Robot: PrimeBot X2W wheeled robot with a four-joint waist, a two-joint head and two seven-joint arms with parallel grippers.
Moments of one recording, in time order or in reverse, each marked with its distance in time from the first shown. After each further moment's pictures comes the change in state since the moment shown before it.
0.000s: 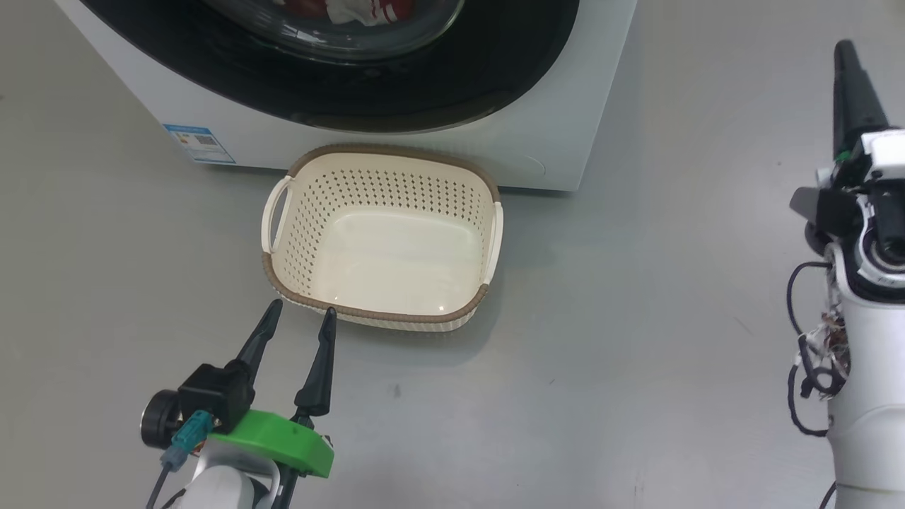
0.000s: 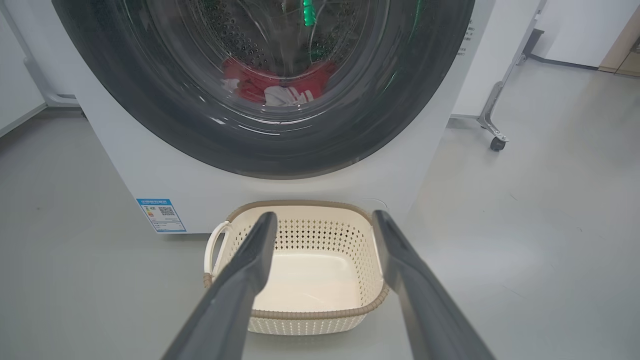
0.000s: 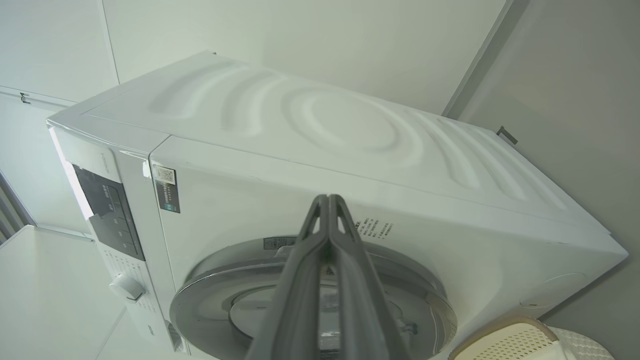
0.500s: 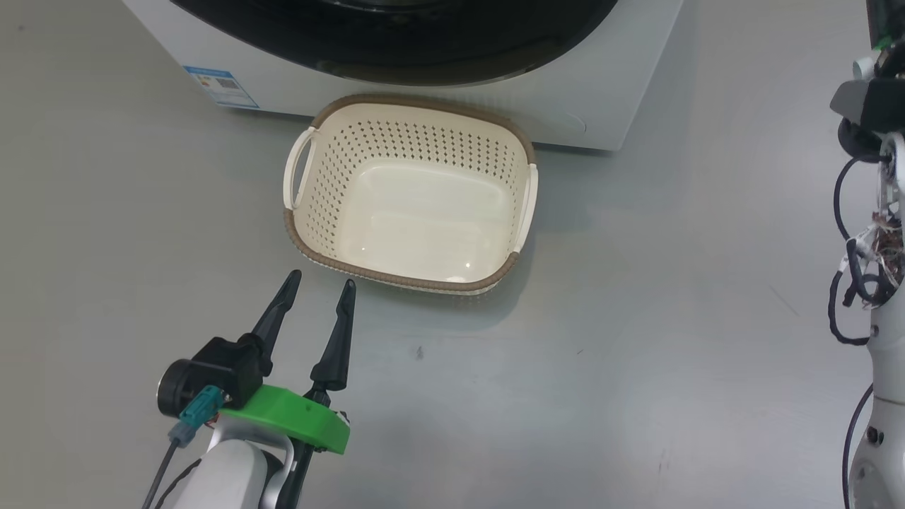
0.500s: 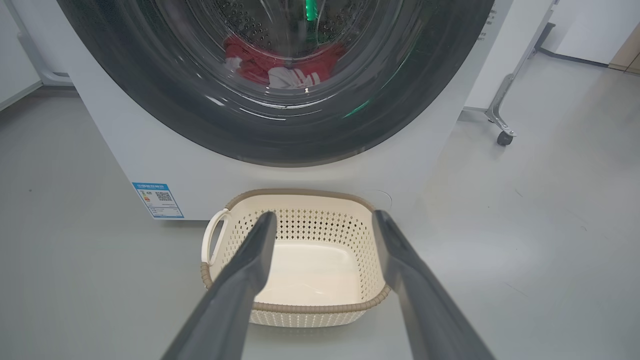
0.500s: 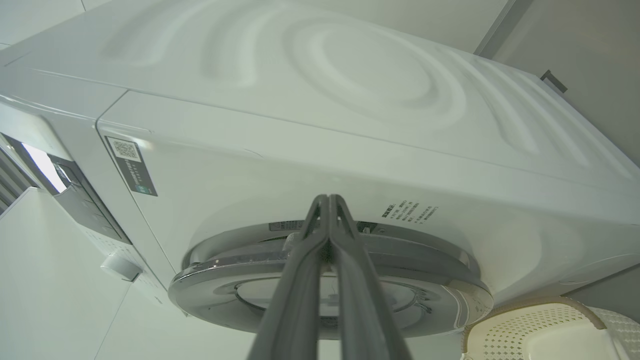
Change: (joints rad) left arm -0.064 -0.001 -0.054 -0.012 -0.044 -0.001 0.000; right arm -0.230 -0.083 0.024 0.042 0.027 -0.096 0.153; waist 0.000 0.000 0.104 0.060
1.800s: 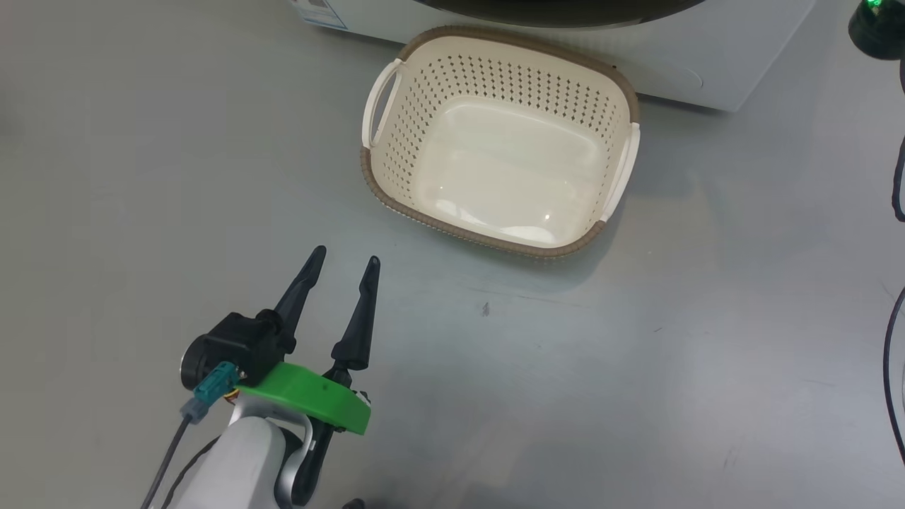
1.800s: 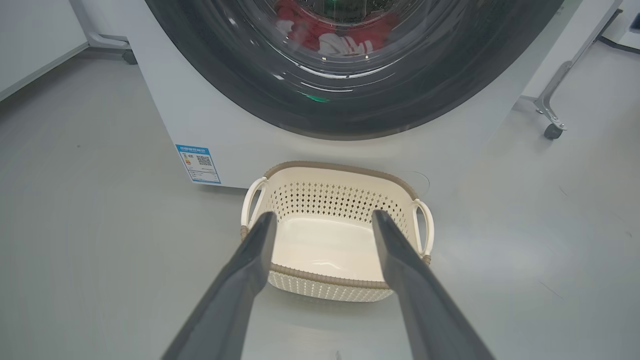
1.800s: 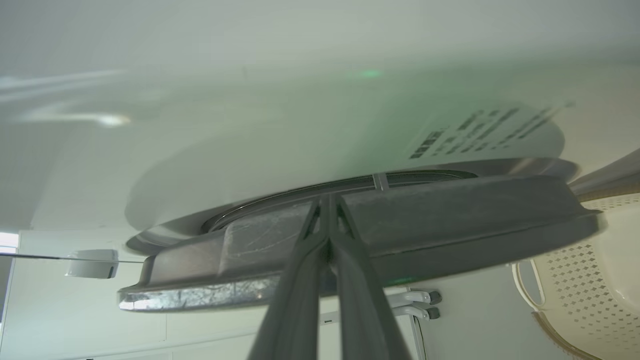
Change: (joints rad) left arm -0.076 -0.007 -0.071 0.004 -0.078 0.010 0.000; right arm -0.394 -0.067 0.032 0.407 0.141 -0.024 0.300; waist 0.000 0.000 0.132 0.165
